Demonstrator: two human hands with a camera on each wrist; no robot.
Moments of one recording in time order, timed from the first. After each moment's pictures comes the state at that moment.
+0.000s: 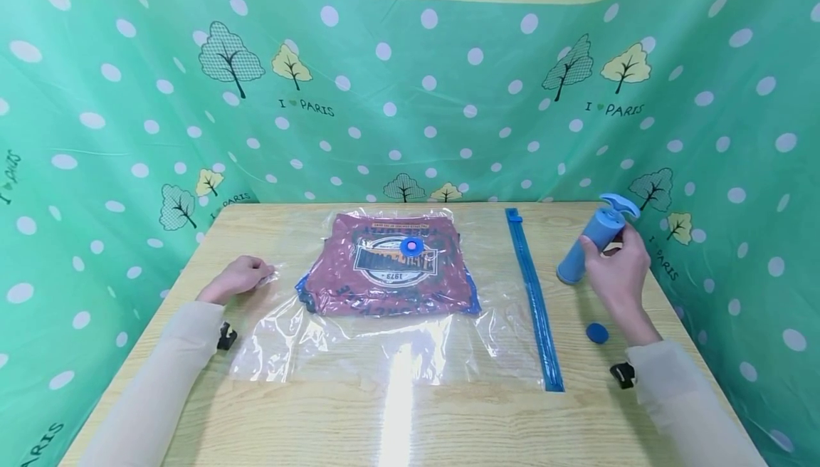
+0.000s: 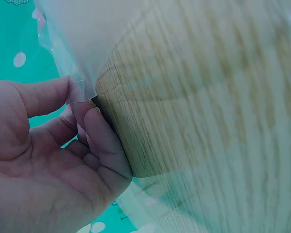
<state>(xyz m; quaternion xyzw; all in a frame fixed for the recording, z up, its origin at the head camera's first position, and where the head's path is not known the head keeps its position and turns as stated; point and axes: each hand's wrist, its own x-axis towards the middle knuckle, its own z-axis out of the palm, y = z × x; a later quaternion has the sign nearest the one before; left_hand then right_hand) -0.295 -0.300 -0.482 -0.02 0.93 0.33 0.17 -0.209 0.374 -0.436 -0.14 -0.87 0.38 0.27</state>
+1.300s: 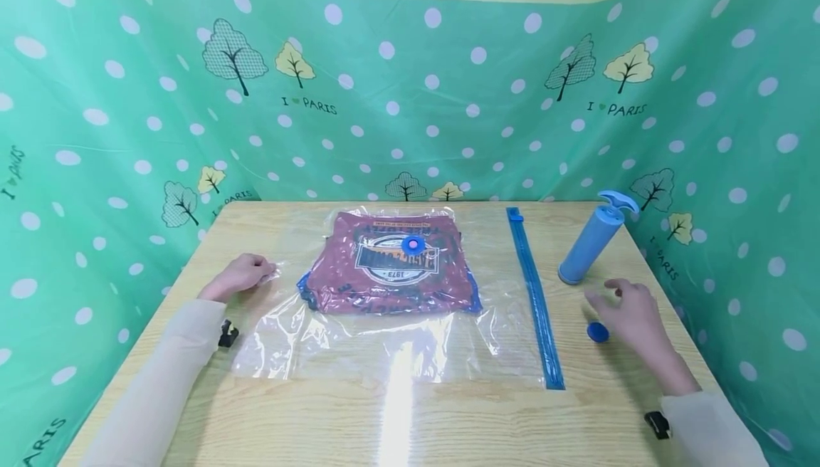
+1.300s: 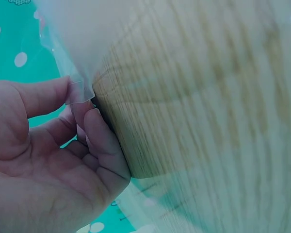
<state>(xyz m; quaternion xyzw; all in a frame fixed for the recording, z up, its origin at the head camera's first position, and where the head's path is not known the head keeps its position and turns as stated) -0.288 -0.297 -0.477 -0.01 0.93 0.34 0.16 -0.156 0.402 -0.459 -0.06 -0.96 0.28 0.02</state>
